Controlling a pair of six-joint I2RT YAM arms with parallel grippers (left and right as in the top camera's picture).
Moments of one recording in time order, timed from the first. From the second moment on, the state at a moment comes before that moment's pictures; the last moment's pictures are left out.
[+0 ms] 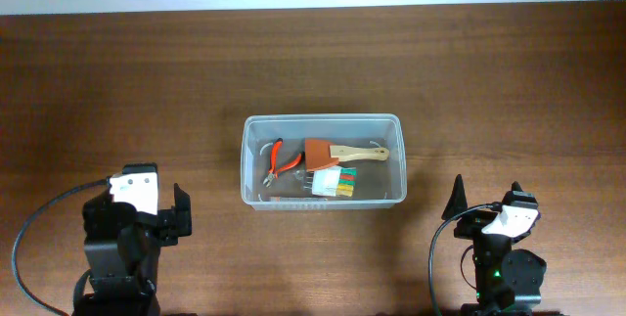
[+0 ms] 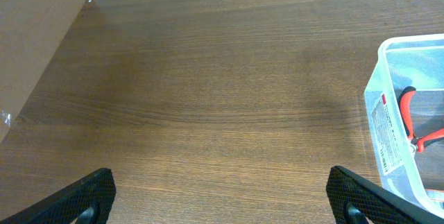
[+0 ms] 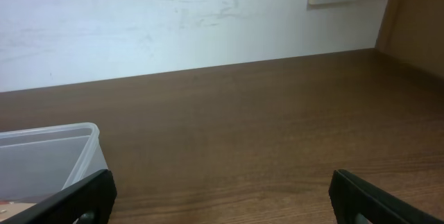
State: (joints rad) left arm 0.04 0.57 0.73 -0.75 -0.20 0.13; right arm -0.04 0.01 0.05 -0.15 0.10 0.08
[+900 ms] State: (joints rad) left arm 0.04 0.57 0.73 -0.75 -0.20 0.13; right arm -0.04 0.01 0.05 -0.15 0.02 -0.02
